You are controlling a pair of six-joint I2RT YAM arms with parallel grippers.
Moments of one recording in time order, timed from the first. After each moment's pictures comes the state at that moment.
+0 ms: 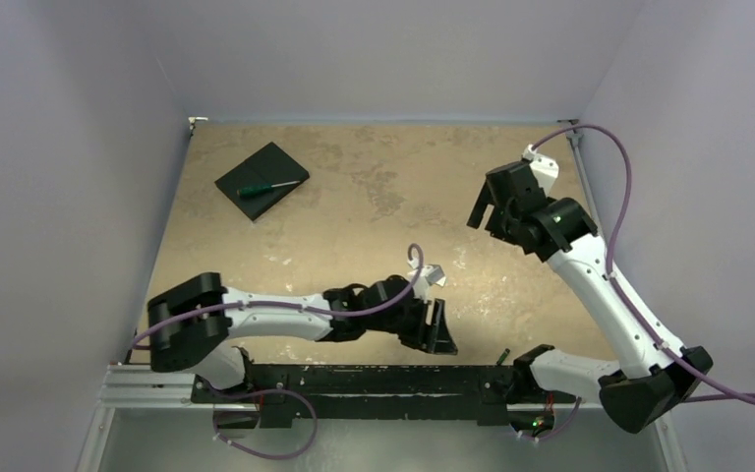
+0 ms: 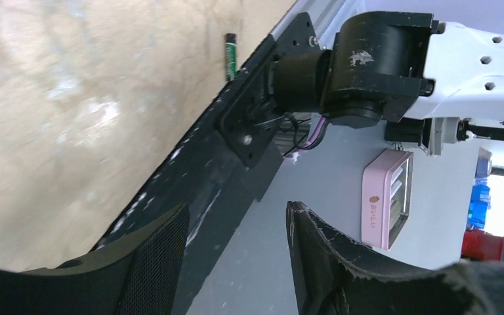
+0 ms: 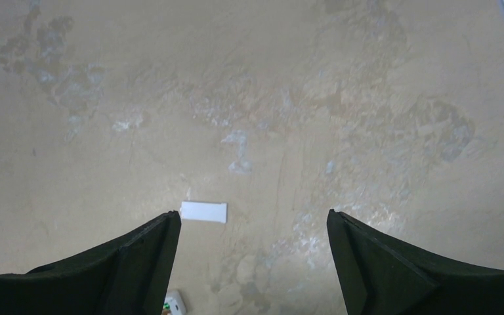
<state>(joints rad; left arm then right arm) -1.24 1.50 0.79 0.17 0.21 -0.96 0.51 1.16 1.29 -1.08 0.50 0.78</state>
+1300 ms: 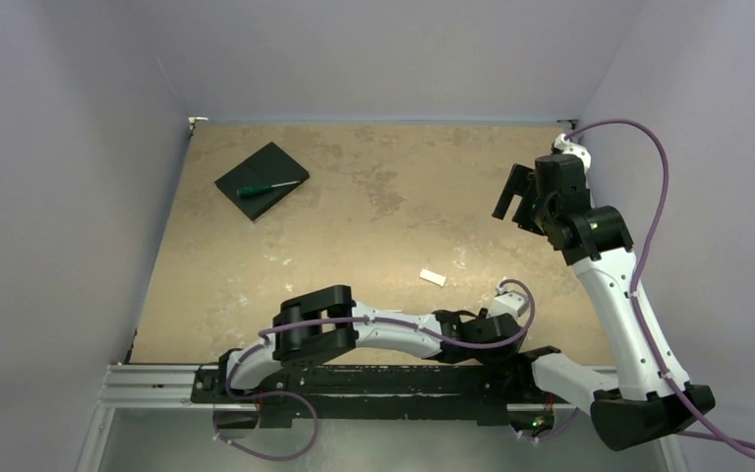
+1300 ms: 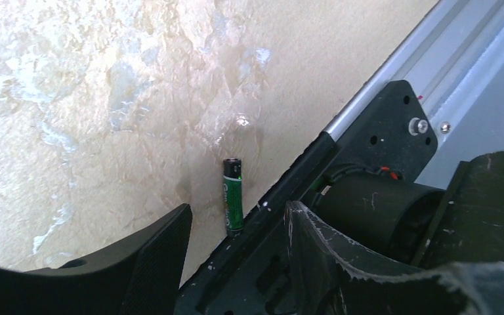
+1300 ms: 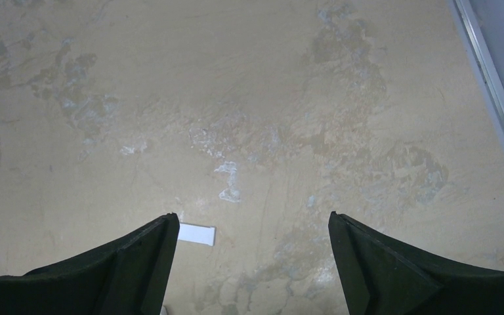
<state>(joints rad) -1.46 2.21 1.56 -0.10 -0.18 -0.81 0.24 1.08 1.31 -0.98 0.31 0.50</state>
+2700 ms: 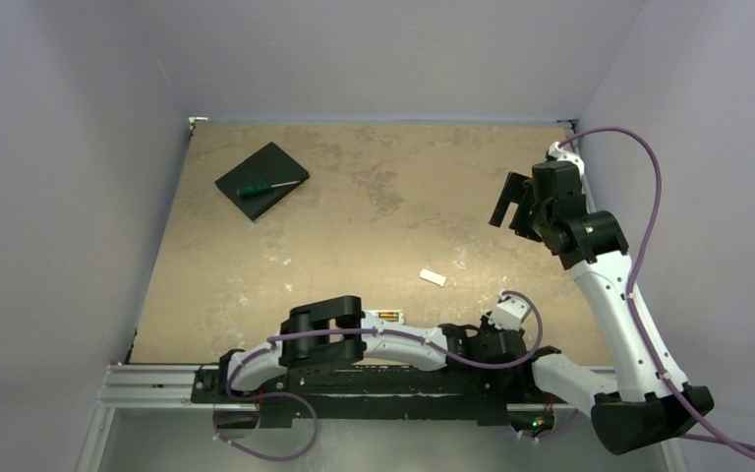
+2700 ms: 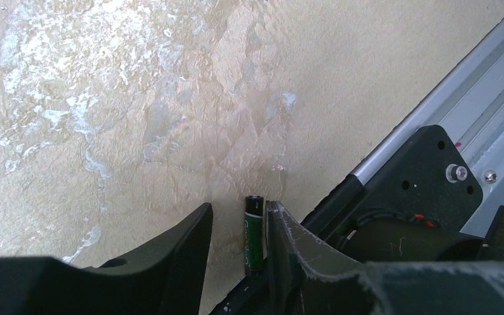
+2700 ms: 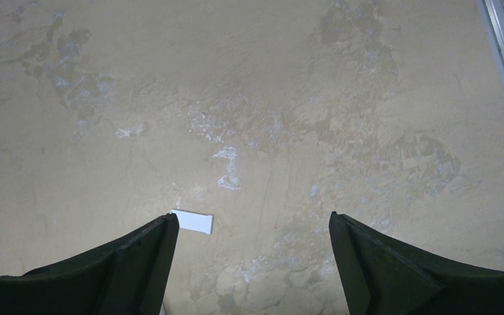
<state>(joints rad) -1.51 2.26 1.59 -0.10 -0.43 -0.77 0.24 1.06 1.24 -0.96 0.27 0.50</state>
